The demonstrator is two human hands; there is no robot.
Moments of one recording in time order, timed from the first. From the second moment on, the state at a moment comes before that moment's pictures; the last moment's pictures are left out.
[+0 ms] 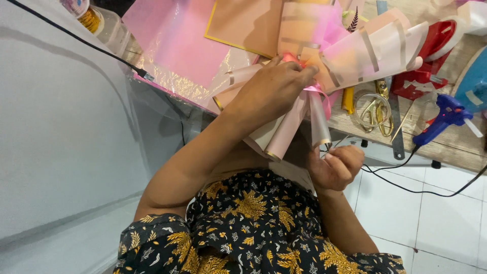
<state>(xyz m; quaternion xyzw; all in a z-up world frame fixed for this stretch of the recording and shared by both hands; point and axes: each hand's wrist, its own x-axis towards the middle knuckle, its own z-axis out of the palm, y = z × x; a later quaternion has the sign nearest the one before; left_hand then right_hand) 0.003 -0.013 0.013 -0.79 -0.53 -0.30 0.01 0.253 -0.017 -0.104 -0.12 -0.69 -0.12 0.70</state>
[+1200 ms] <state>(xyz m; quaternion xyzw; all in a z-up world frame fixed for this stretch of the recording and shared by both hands) -0.031 -0.155 0.086 -0.73 -0.55 -0.40 -0.02 0.254 -0.026 -0.038 -0.38 -0.59 0.30 0.64</state>
